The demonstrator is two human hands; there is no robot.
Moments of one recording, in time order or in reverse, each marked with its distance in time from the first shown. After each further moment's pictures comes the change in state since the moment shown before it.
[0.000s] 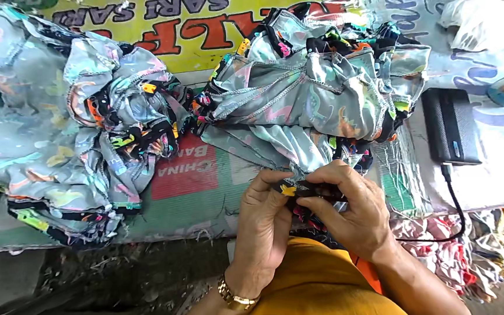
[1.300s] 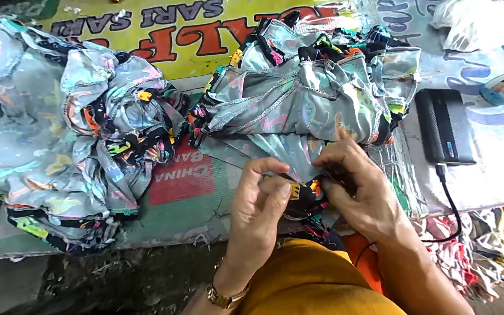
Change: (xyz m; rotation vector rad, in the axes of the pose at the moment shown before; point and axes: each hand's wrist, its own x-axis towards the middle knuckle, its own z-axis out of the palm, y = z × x) left_hand 0.011 0.017 0.001 0.671 -0.218 0.200; right_hand 0.010 0.016 -0.028 0.124 -0.124 0.208
